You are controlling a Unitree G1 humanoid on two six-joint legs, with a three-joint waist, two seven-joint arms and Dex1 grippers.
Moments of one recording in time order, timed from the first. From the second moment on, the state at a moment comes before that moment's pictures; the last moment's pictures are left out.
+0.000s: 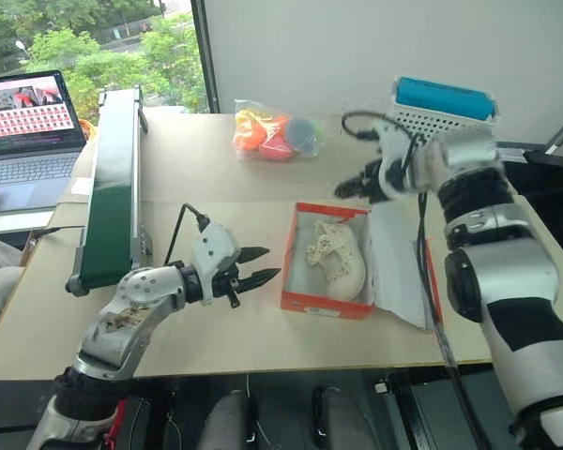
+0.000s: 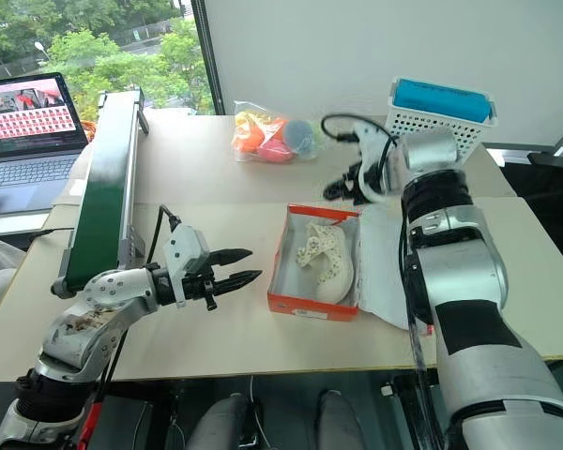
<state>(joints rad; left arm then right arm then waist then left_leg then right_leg) -0.30 0.57 -0.10 -0.39 -0.40 0.52 -0.77 -1.39 -0.46 0.11 0.78 0.20 1.15 0.58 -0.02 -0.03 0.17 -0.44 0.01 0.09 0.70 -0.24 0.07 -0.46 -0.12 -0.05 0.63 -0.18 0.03</state>
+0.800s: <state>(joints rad) -0.44 0.33 0.32 -0.01 -0.13 0.57 0.07 -0.32 -0.55 0.11 -0.59 0.51 0.85 0.79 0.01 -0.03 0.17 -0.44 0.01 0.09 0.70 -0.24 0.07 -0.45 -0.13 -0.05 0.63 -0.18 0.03</state>
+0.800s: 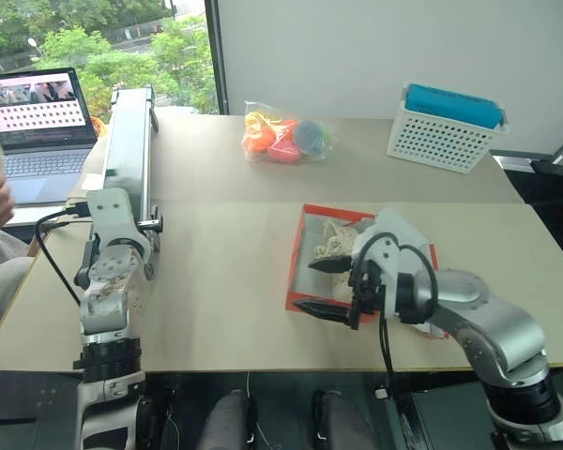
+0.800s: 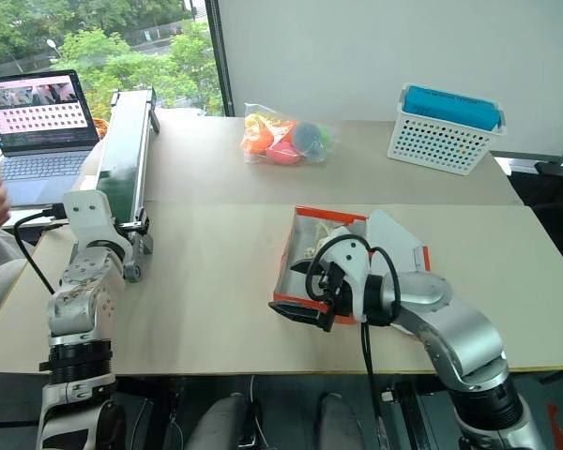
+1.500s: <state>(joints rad) -0.43 0.35 0.33 0.03 -0.12 0.60 0.10 -0.27 -0.52 0.19 -0.52 0.43 0.72 0.73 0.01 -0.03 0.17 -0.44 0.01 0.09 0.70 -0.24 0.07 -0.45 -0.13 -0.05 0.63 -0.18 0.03</state>
